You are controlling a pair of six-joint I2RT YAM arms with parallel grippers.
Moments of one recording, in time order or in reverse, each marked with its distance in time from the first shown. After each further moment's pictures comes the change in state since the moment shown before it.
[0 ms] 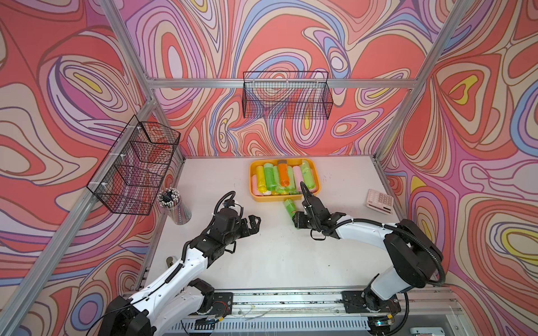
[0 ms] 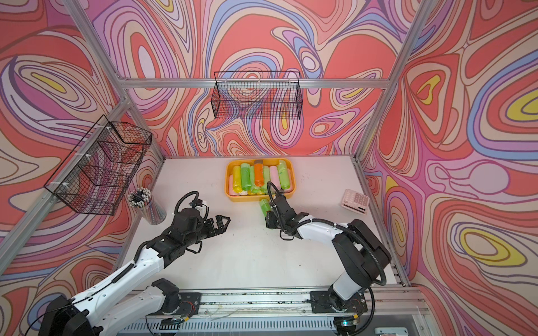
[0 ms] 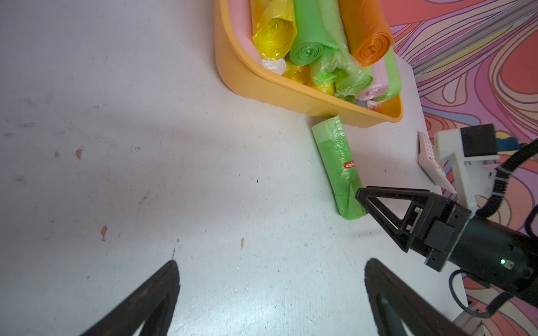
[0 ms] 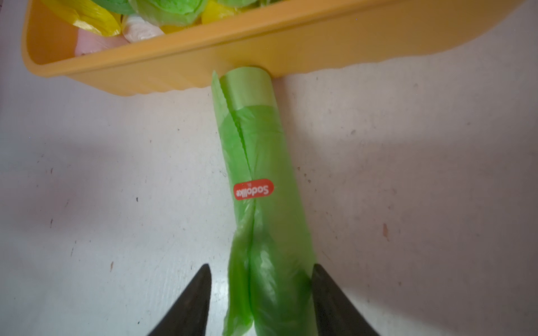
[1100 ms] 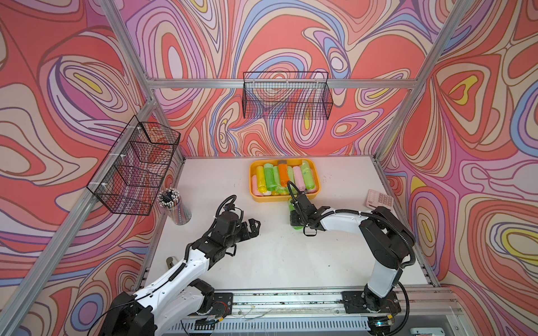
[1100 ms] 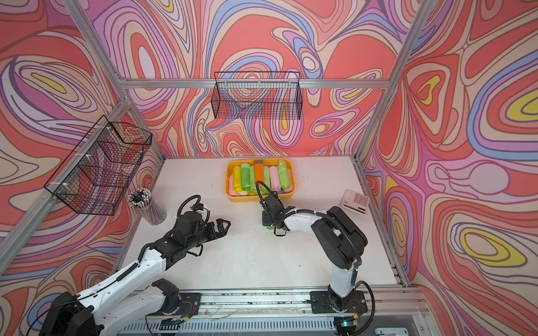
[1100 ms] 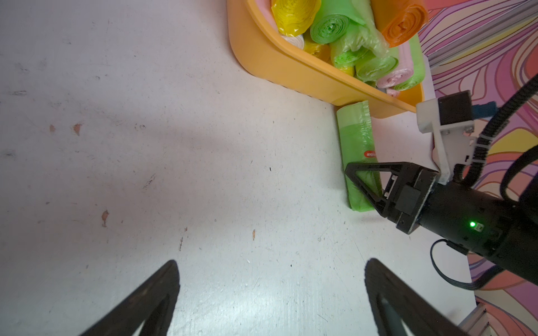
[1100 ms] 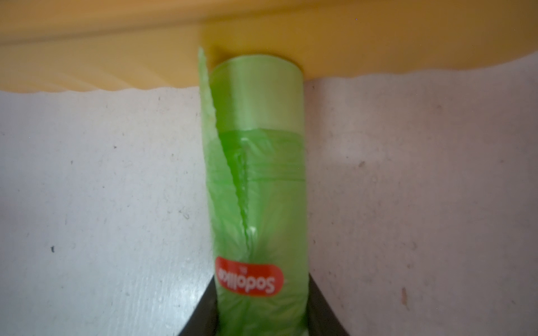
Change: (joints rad) left arm 0.000 0.021 -0.056 0.040 0.008 -0.017; right arm 0.023 0.204 0.152 -0.078 0.121 -0.015
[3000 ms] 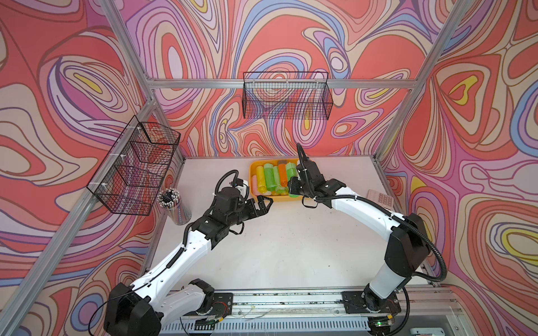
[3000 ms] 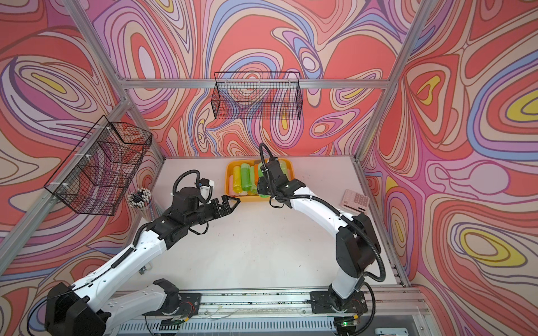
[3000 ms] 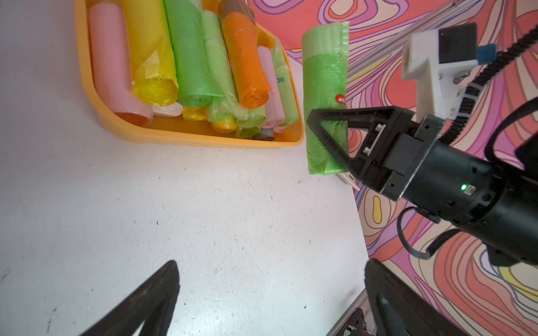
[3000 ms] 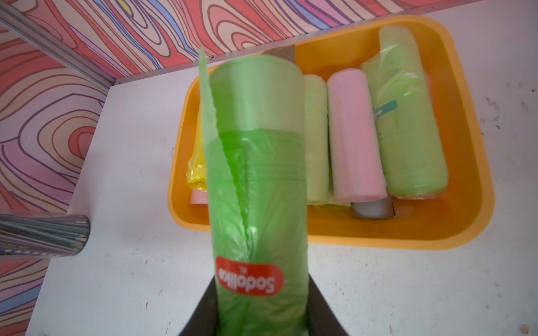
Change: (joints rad) left arm 0.000 0.124 0.370 -0.061 0.177 -0.023; right arm -0.079 -0.104 0.441 -0.256 -0.047 -0.005
